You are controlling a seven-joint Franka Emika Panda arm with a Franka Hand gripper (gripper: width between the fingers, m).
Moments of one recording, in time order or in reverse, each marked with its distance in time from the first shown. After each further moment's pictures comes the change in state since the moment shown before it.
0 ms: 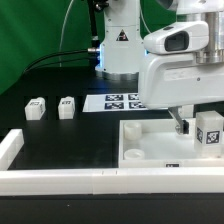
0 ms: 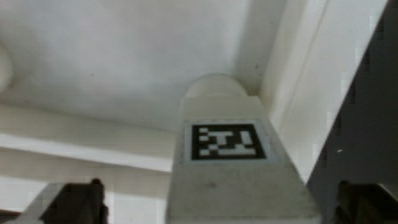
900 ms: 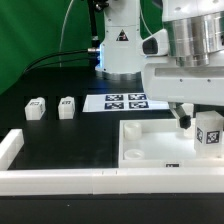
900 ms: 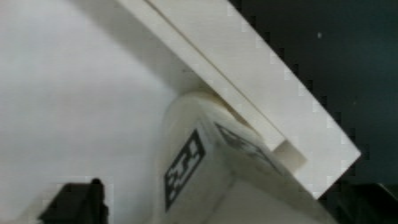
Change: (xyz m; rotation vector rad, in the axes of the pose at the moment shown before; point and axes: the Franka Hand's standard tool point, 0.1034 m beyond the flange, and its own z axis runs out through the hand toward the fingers) arm -0.003 0.002 0.002 0.094 -0.028 0.819
